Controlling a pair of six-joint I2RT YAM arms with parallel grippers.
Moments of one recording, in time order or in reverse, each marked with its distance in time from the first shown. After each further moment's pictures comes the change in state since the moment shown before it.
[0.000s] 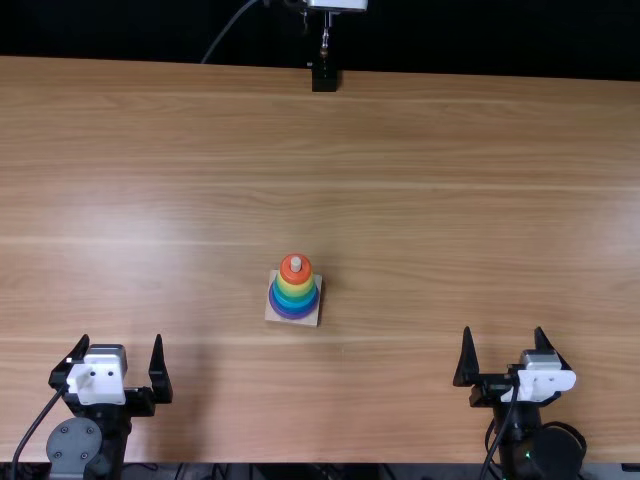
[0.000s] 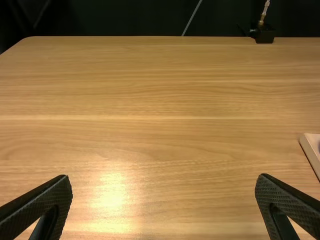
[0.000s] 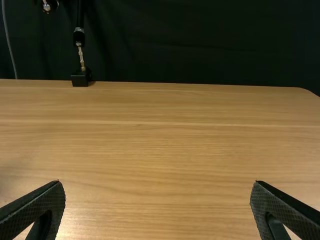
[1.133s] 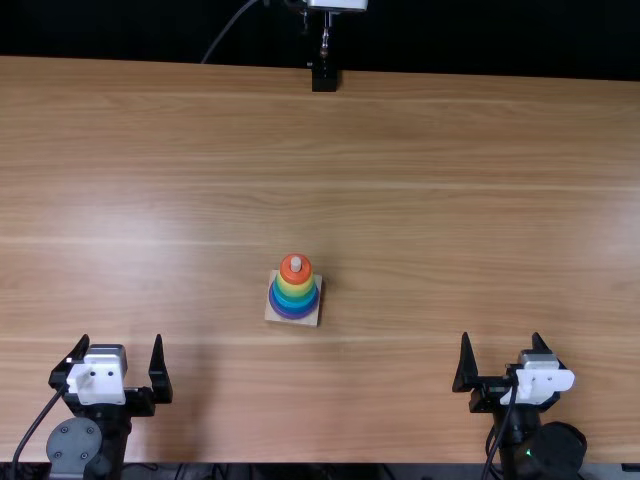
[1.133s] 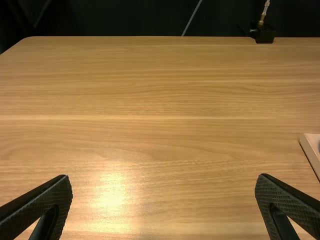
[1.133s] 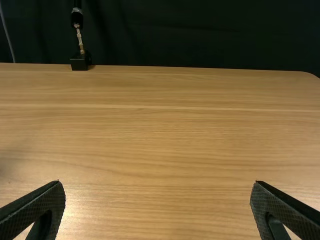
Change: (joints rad) left arm 0.000 0.000 0.000 0.000 0.000 0.000; right arm 0.000 0.000 0.035 -0.109 0.000 -0.003
